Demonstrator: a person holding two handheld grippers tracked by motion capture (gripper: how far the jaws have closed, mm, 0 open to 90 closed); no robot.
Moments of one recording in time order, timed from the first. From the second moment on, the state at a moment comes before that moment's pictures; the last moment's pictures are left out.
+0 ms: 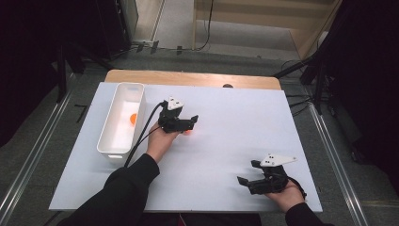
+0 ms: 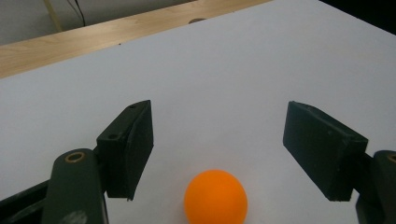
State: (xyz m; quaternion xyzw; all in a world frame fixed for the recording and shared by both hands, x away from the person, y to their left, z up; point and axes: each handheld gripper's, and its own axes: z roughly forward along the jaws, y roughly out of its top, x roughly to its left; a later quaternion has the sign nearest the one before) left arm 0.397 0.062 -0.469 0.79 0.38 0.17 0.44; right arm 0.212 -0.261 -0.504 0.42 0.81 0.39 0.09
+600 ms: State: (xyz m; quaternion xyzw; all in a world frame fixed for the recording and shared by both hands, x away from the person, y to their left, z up) left arm 0.396 0.065 -0.480 0.80 0.38 0.18 0.44; right arm 0.211 -0.261 -0.504 0.42 0.81 0.39 0.09
